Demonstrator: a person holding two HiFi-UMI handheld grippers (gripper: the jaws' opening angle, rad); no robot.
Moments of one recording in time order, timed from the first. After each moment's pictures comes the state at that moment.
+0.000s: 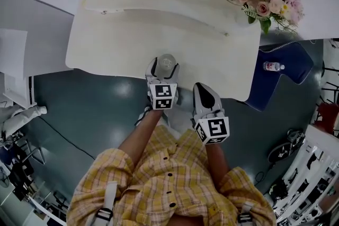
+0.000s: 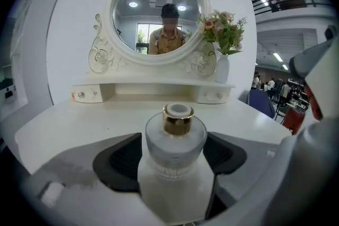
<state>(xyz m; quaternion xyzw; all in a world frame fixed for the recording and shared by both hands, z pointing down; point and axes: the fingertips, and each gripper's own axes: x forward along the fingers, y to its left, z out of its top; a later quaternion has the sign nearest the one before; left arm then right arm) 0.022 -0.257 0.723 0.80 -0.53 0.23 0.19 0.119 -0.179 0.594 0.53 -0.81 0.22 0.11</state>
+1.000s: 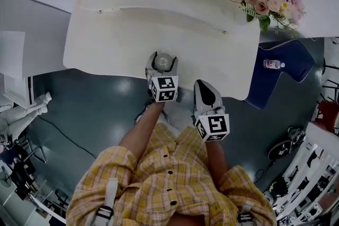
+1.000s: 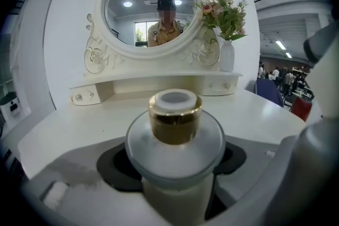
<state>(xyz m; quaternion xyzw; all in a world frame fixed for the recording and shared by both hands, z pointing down) 0.029 -0.277 0.753 0.77 -0.55 0.26 0.18 0.135 -0.188 0.606 0.53 -0.81 0.22 0.12</state>
